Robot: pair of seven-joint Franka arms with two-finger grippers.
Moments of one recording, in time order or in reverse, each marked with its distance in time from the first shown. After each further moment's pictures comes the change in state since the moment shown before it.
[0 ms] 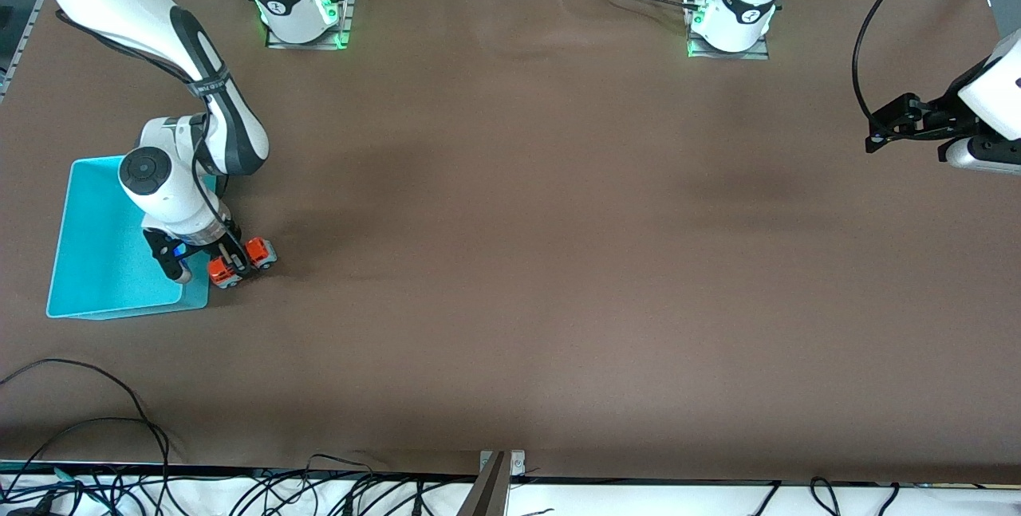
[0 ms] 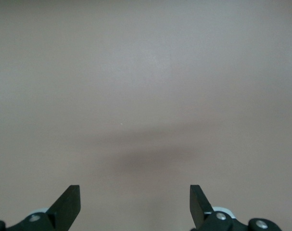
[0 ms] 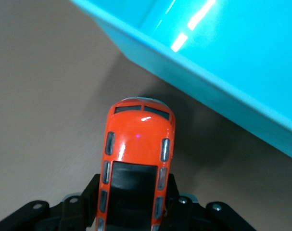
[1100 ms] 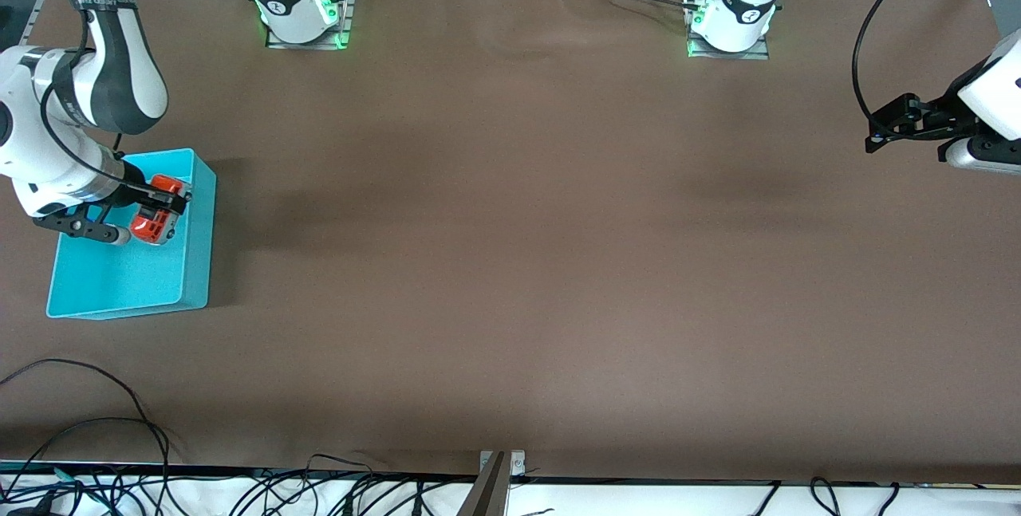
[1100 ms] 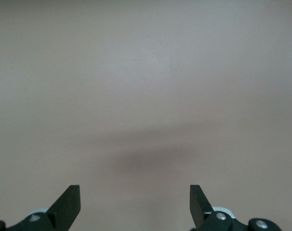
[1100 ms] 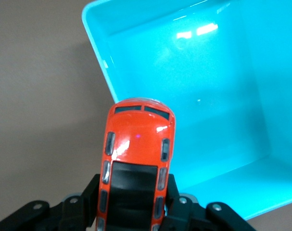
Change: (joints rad) left arm 0.000 0.000 0.000 0.000 0.000 0.000 0.000; right arm -0.164 -0.278 0.016 0.037 0.031 -0.520 -0.913
